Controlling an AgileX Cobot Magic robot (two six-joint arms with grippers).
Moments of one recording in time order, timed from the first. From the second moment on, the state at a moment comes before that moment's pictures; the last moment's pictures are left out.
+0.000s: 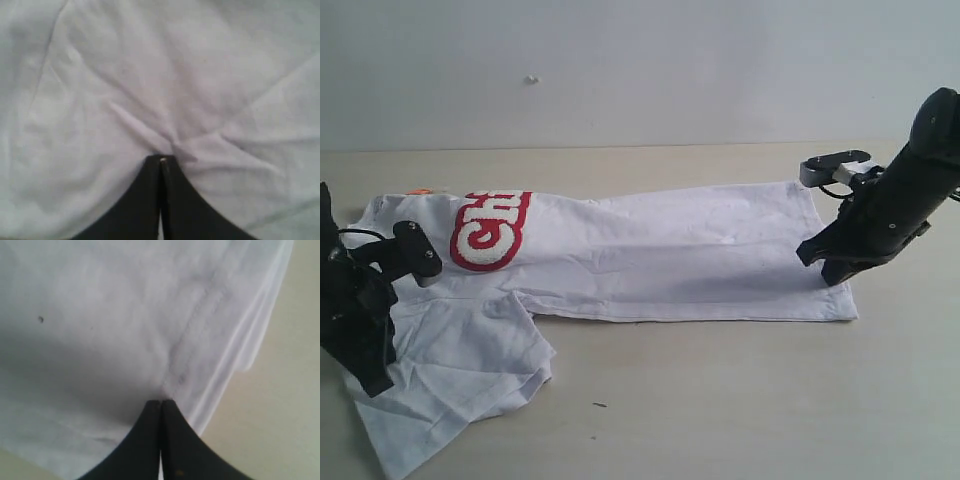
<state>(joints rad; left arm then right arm) -0.20 1.89 -0.89 0.01 0.60 0.76 -0.11 2.08 -1.26 0.31 0.68 -0.55</state>
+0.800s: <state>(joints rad) -0.20 1.61 -0.86 -0.17 0.57 0.78 -0.11 2.05 -1.24 0.28 0.94 -0.50</state>
